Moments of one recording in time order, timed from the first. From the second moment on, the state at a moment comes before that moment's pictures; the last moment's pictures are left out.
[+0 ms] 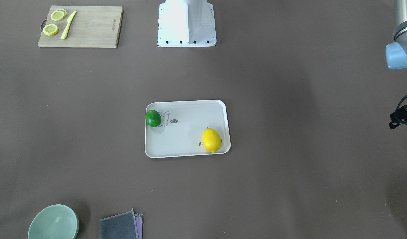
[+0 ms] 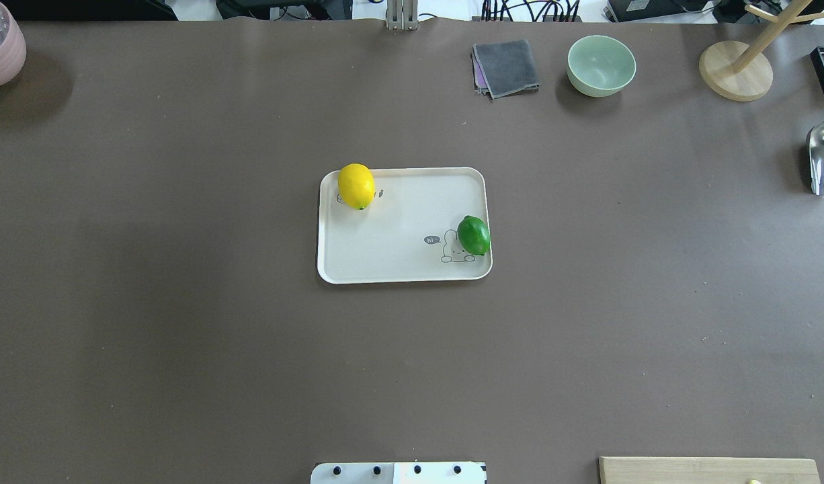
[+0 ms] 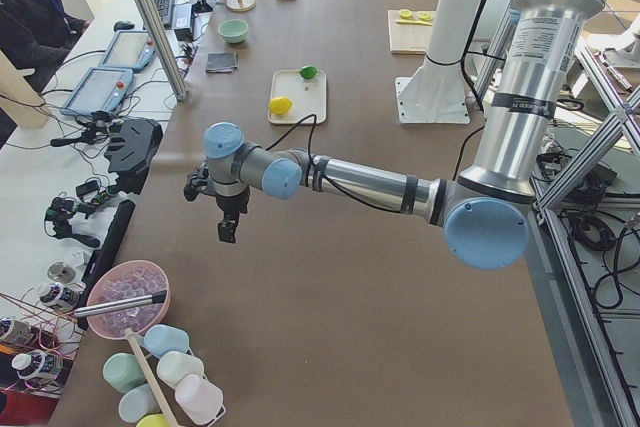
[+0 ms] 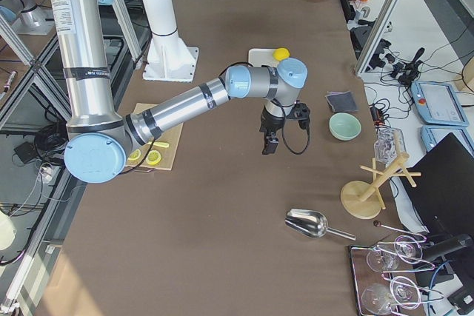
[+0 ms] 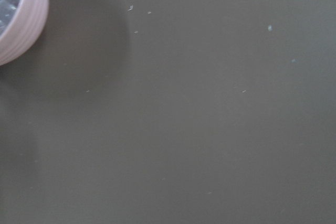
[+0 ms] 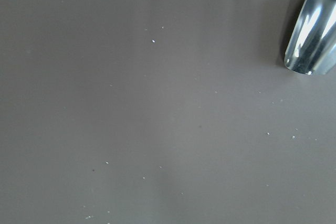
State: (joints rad) left arm -1.37 -1.75 -1.53 -1.72 -2.25 -0.17; right arm 1.36 -1.48 1.93 -2.02 2.31 0.04
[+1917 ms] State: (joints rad) left arm -1.68 -1.45 -1.55 -1.75 -2.28 0.21; right arm 1.68 -1.63 1.64 -1.67 2.30 -0.29
